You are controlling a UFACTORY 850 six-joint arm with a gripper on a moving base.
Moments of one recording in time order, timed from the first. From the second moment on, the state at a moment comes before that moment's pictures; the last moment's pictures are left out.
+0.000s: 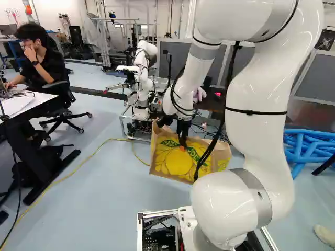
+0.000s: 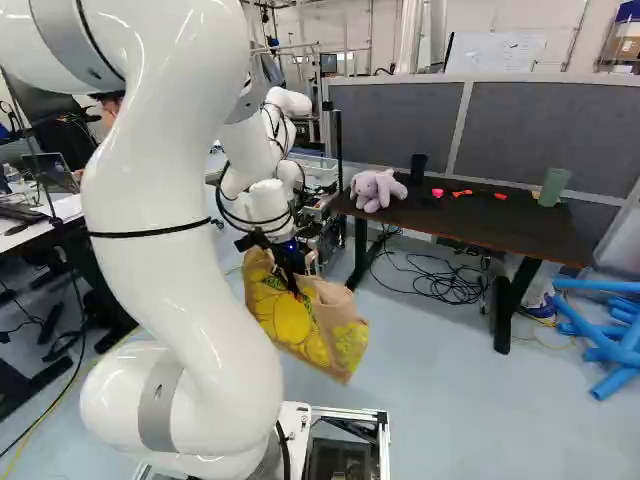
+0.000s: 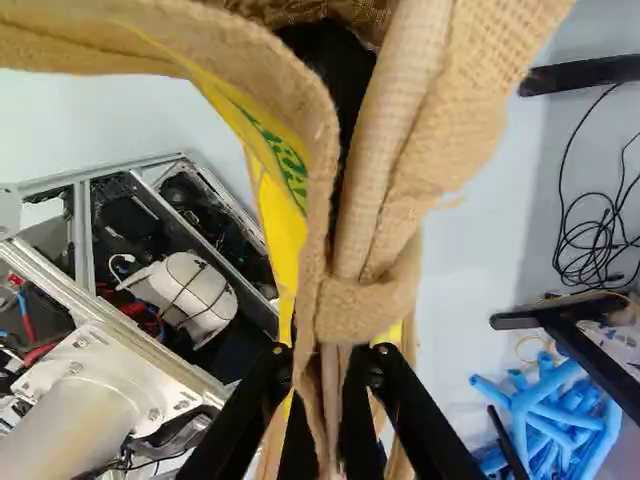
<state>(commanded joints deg) 4.1 -18.5 -40.4 -12.1 -24.9 -38.5</state>
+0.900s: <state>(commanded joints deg) 3.6 -9.0 -41.0 -5.2 -34.1 -38.5</state>
